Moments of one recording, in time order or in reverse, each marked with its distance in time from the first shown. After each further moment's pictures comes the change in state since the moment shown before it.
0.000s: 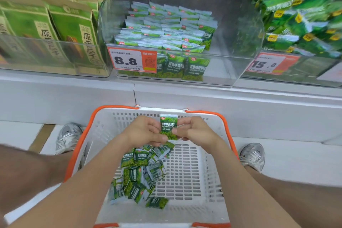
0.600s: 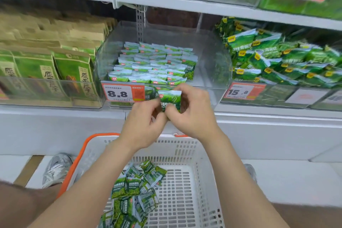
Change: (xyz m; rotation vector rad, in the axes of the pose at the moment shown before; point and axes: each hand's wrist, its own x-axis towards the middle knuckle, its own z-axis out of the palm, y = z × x) left_hand -0.037 0.124 0.012 0.411 0.454 0.793; right_hand -0.069 -0.159 -0.010 -0.456 0.573 -0.812
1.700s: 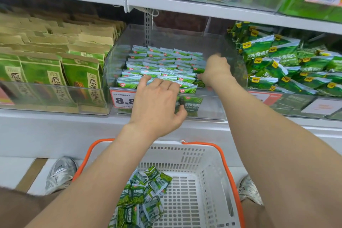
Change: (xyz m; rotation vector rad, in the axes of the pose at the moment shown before) left_hand 0.052 0.027 -0.017 0.926 -0.036 0.137; right_hand 0.163 0.066 -0.012 -0.643 -0.095 0.575
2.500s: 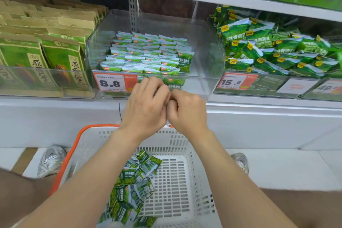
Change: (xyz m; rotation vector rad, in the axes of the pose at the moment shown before) left_hand -0.042 0.025 0.033 -0.374 0.471 0.195; right_hand -0.168 0.047 0.056 0.271 0.393 -0.645
